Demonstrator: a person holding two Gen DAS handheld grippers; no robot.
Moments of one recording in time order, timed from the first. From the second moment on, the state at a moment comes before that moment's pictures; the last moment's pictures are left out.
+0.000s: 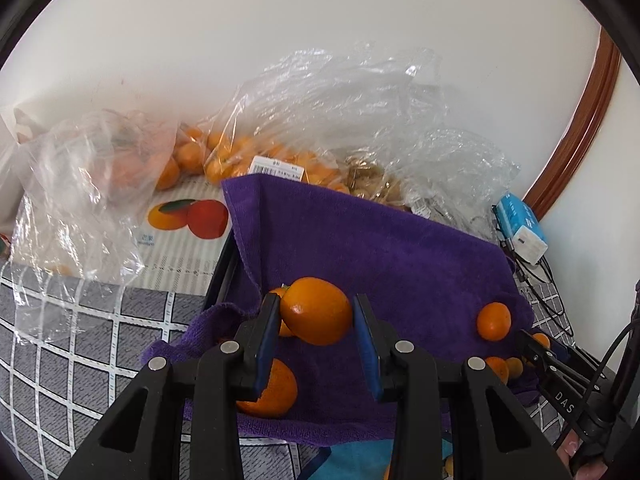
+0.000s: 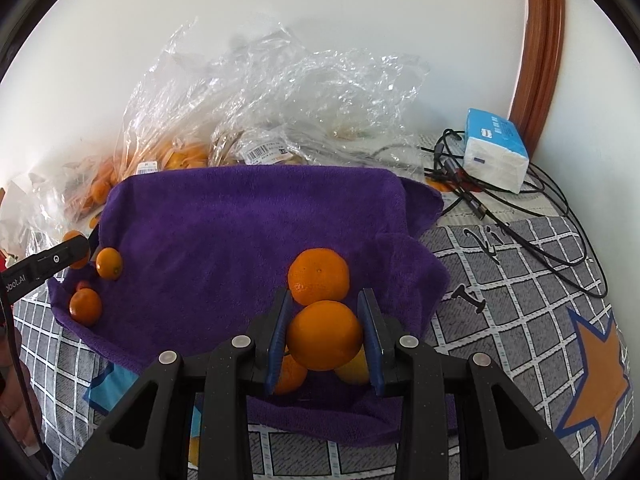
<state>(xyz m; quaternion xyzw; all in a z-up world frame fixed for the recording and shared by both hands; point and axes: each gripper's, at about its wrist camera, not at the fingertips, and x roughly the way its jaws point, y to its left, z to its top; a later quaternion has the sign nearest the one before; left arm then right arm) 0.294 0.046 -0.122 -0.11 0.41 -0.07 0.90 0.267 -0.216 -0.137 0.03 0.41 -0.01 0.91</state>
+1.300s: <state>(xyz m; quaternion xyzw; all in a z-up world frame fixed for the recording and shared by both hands) 0.301 0.030 -0.144 -0.09 0.47 -0.09 0.87 0.267 -0.209 -0.147 0.00 0.42 0.02 0.91</state>
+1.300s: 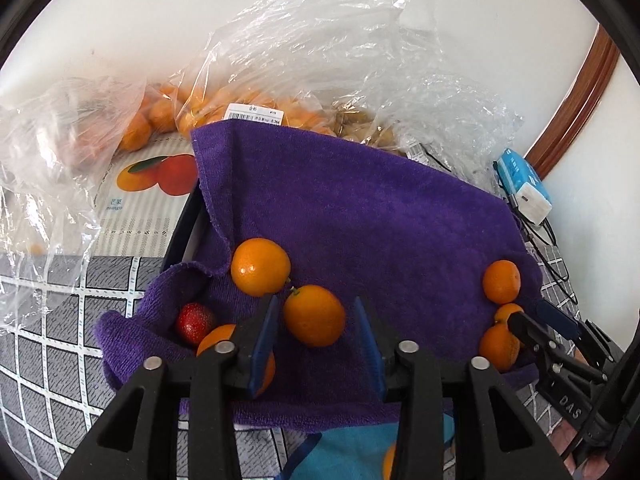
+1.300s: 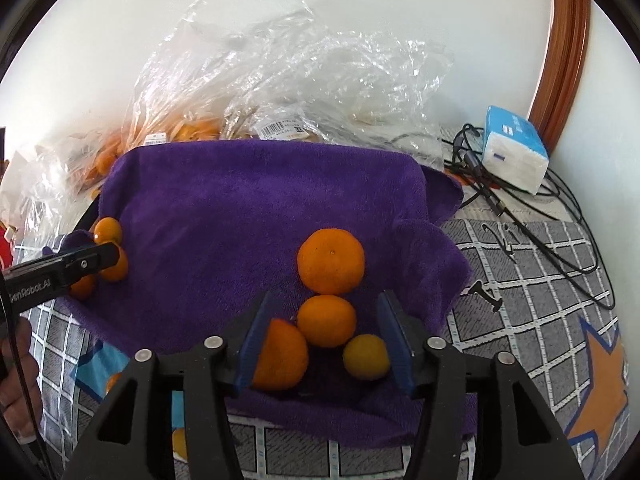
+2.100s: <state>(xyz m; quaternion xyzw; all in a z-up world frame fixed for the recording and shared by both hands) 0.194 0.092 -0.120 -0.08 0.42 -0.04 0.90 0.172 -0.183 -0.142 0.01 0.41 0.01 0.91</state>
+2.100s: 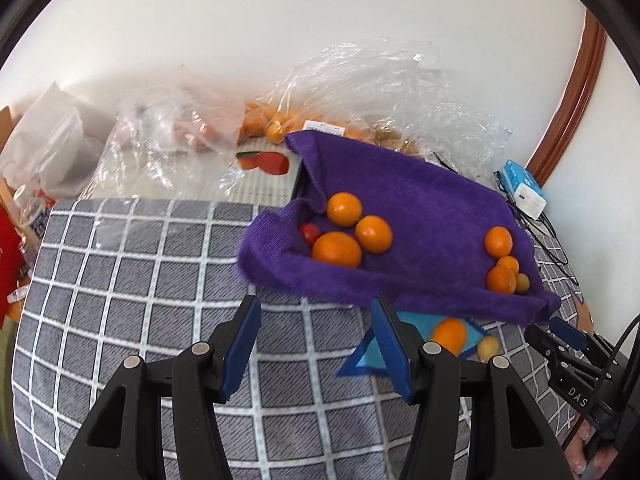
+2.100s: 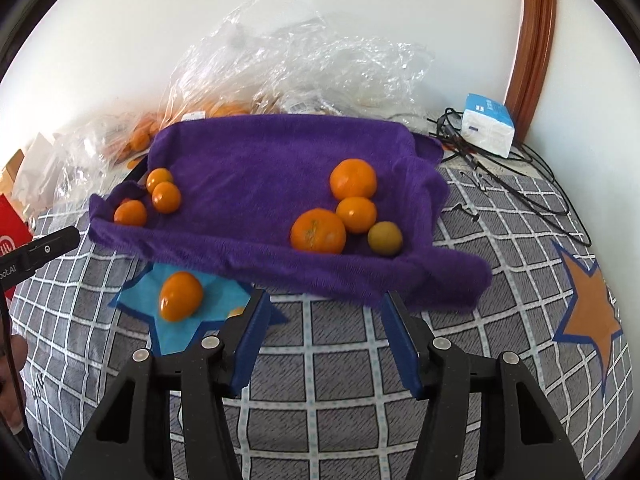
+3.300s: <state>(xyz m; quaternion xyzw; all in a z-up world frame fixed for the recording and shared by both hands) 0.184 0.070 -0.154 -0.11 0.46 -0.11 0.87 0.163 -0.176 -0.164 0.00 0.40 0.02 0.91</state>
